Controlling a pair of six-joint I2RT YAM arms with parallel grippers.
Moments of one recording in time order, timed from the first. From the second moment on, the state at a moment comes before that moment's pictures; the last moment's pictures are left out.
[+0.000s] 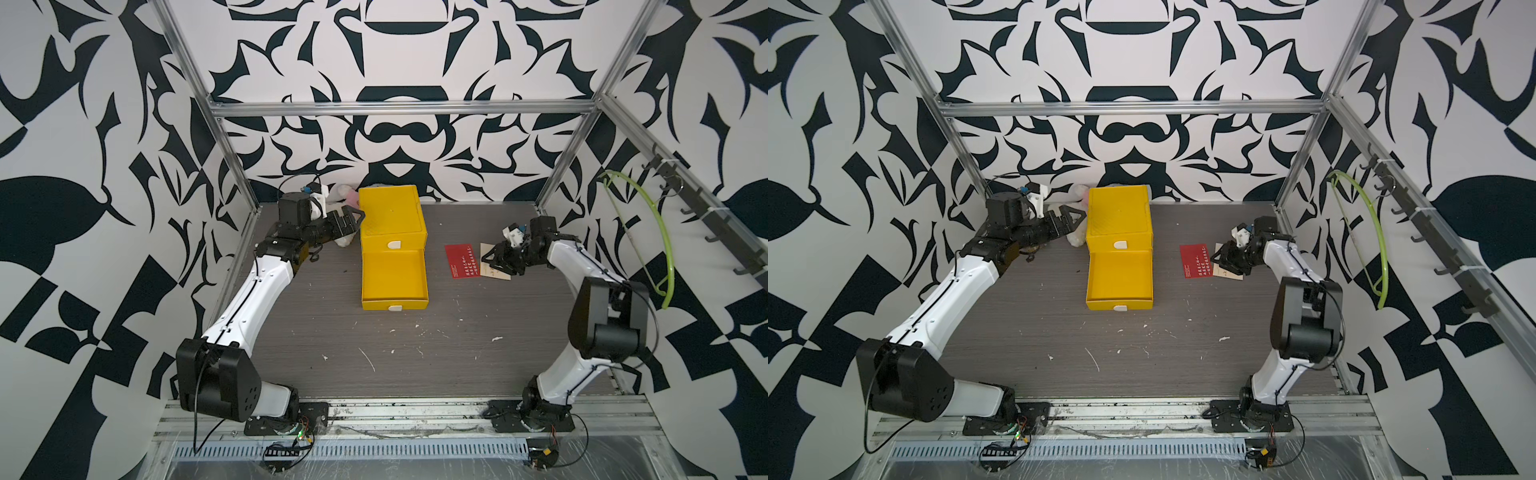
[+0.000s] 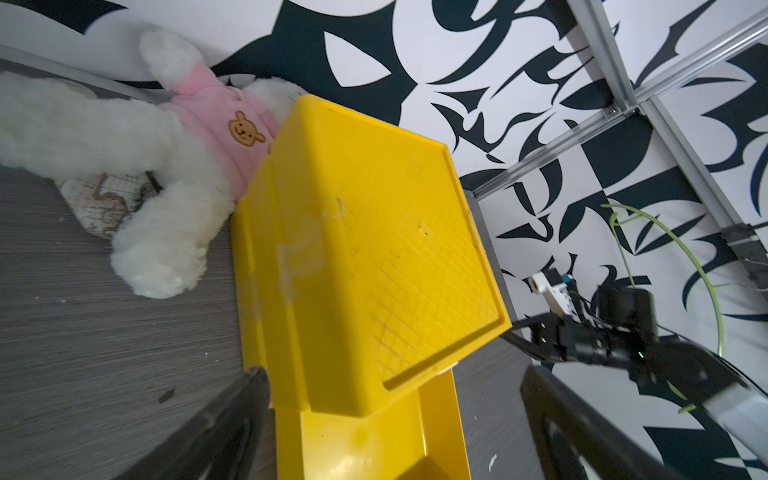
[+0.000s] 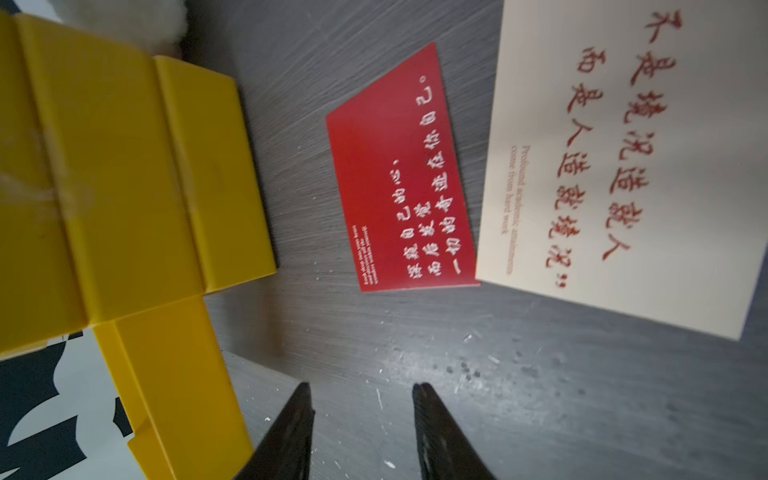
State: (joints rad) left arm -0.21 1.43 1.27 -0.30 0.47 -0.55; right arm -0.12 1.64 1.18 -0.65 -0.64 0.28
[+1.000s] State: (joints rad) left arm -0.21 1.84 1.59 -0.47 0.59 -0.42; right arm 1.04 1.40 0.88 -0.34 0.05 0.44
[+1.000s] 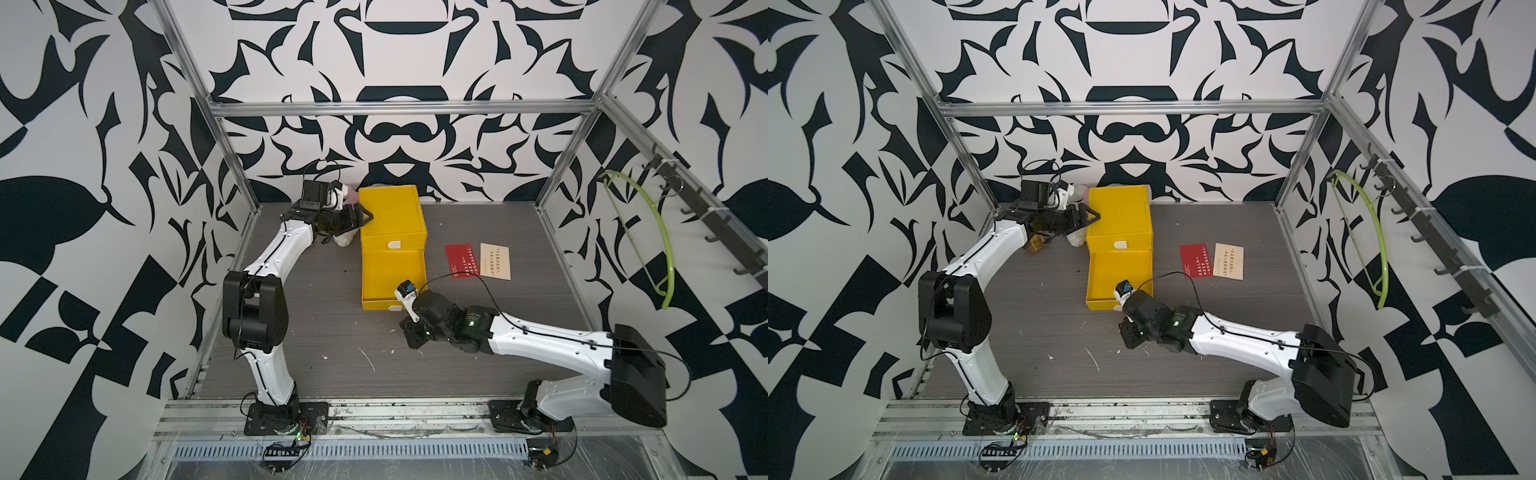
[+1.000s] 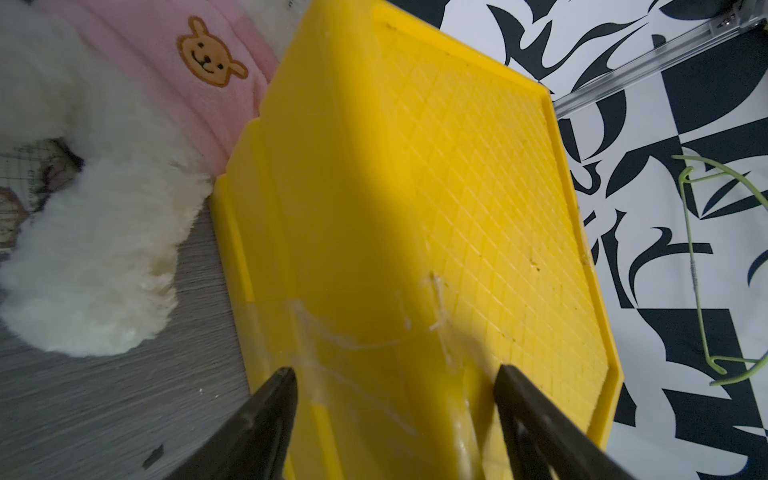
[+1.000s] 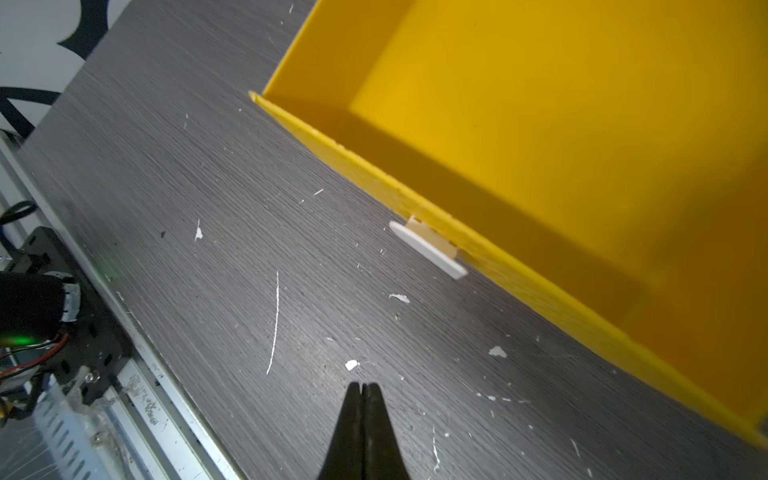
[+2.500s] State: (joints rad) left arm -0.22 1.85 1.61 -0.47 0.61 -0.41; right arm 0.96 1.66 1.01 -0.07 0.40 0.21
